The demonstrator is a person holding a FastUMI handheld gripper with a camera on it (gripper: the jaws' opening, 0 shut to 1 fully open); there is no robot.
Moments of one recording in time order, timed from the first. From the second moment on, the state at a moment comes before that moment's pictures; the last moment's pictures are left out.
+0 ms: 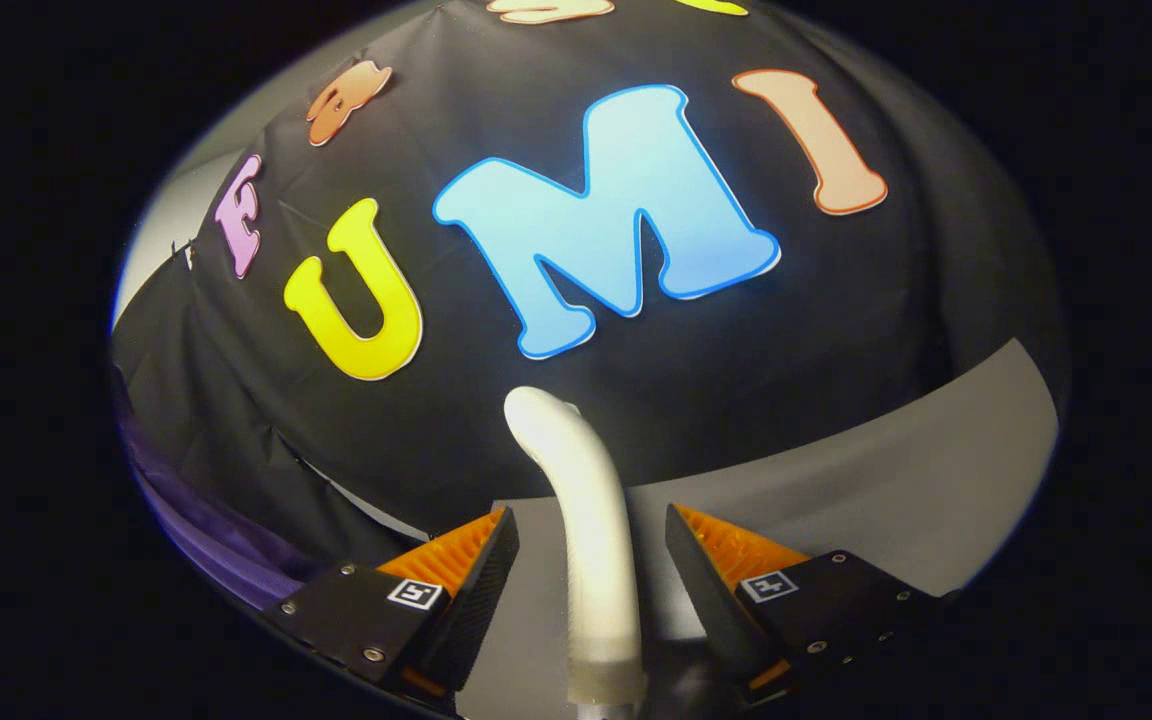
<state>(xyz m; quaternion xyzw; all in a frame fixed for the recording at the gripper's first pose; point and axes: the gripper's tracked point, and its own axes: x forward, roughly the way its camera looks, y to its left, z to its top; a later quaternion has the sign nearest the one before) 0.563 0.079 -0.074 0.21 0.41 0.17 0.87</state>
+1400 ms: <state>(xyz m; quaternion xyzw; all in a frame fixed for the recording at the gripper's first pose) 0.397 0.067 0.026 0.23 0.28 0.24 0.90</state>
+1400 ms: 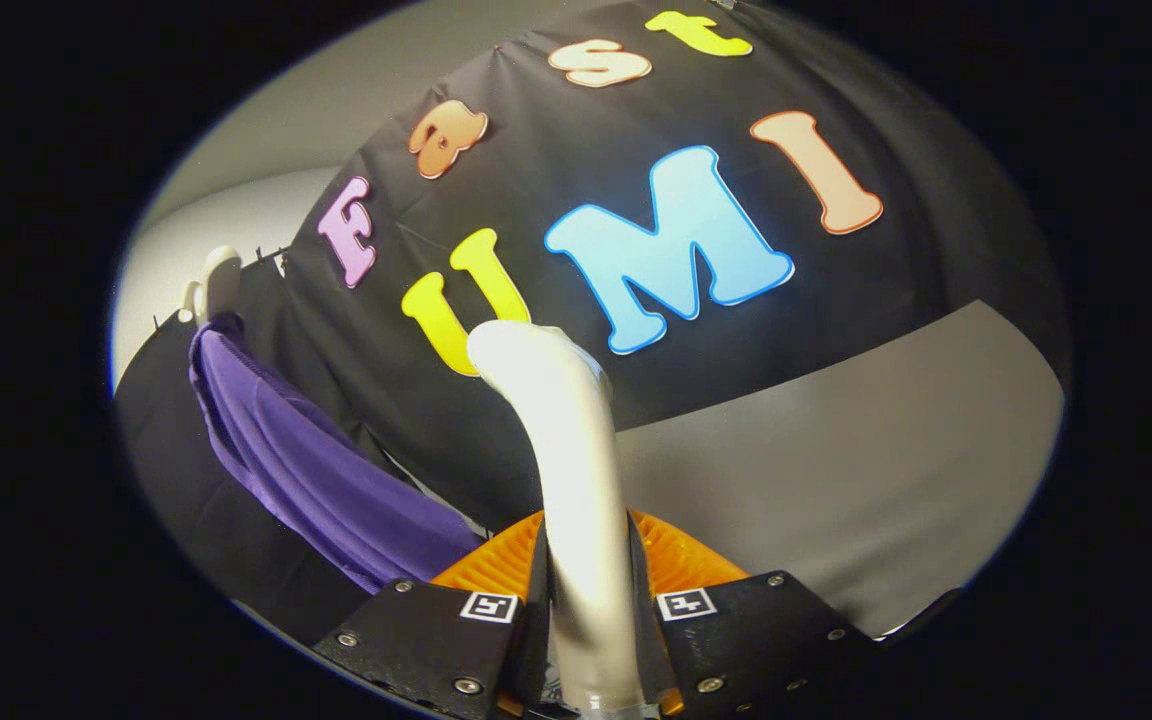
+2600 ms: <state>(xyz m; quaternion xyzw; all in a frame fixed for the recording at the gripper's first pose) 0.238 0.182 0.183 0.09 -0.08 0.16 0.98</state>
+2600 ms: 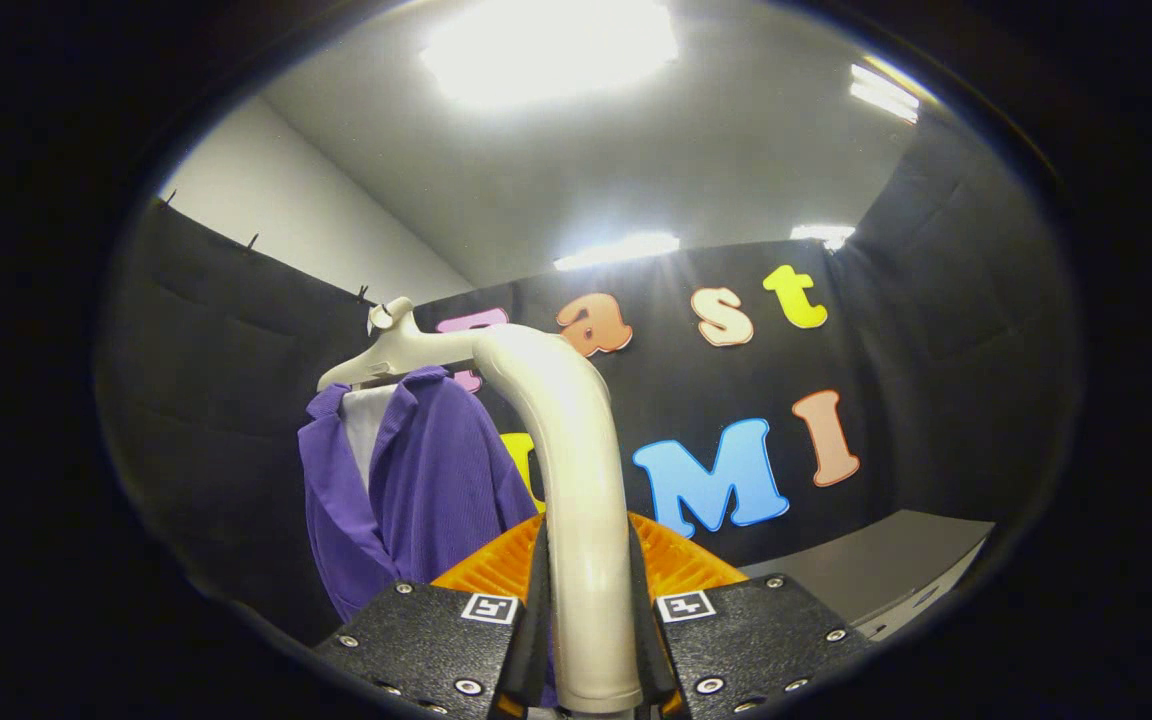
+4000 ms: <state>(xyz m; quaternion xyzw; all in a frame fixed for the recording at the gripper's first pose) 0.242 0.326 0.099 0.00 -0.04 0.16 0.99</state>
